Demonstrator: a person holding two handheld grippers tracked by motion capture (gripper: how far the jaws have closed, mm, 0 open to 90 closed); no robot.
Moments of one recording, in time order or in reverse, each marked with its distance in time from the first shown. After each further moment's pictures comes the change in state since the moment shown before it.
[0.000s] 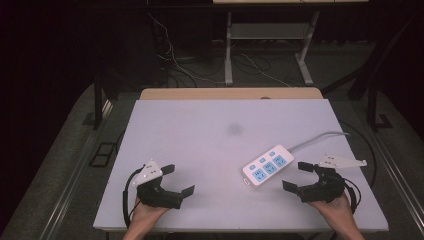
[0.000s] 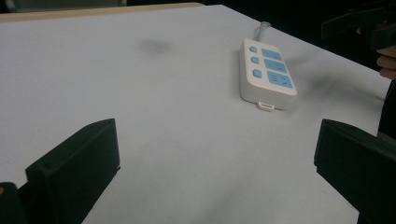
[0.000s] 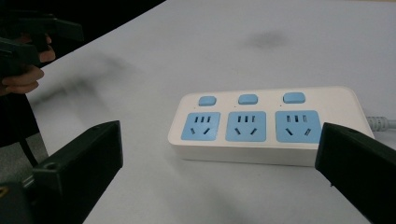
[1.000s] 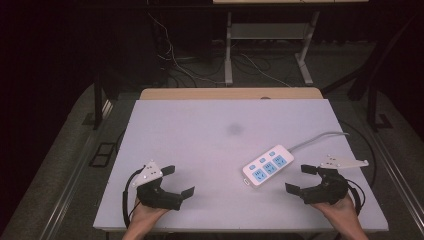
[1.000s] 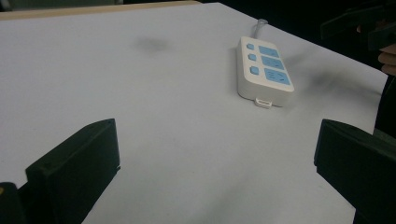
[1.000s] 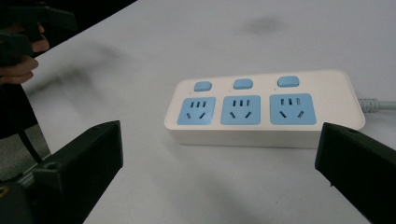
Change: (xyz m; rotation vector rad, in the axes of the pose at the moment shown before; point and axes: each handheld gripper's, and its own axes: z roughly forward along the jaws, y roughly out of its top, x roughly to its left) left arm 0.000 -0.002 0.000 0.006 -0.012 0.008; right arm -0.002 -0.002 -0.006 0.055 -0.016 0.013
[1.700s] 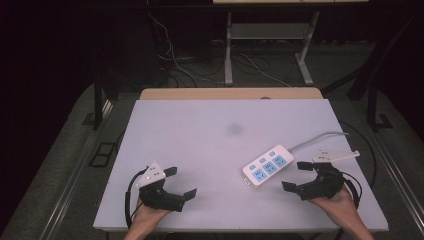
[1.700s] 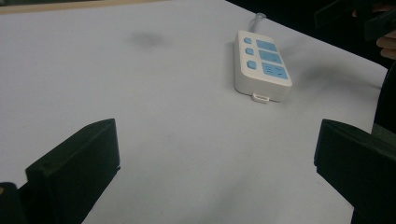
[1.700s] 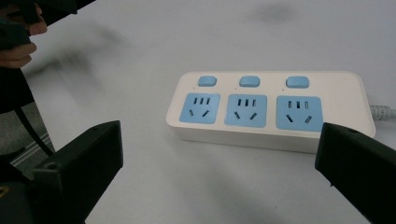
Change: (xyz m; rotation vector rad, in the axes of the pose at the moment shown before) left arm -0.004 -0.002 0.004 0.019 -0.006 0.006; right arm 0.002 0.019 0.008 0.091 0.016 -0.043
